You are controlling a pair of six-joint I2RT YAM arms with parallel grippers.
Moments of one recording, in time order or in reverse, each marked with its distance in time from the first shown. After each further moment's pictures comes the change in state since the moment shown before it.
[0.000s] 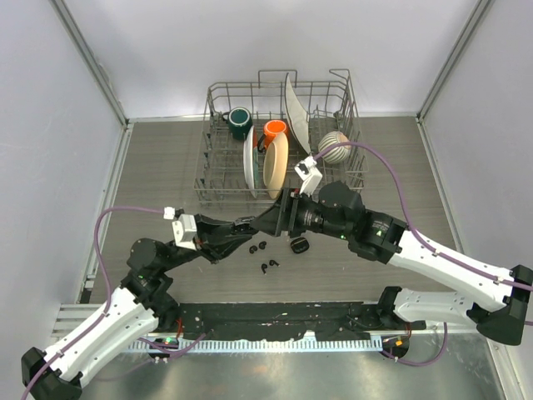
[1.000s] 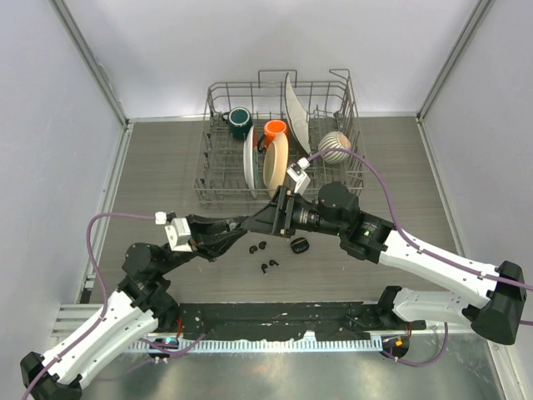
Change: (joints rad) left arm -0.008 -0.056 0.000 -0.005 -0.079 0.065; right arm -0.048 0.034 -0.112 0.290 -0.227 0.211
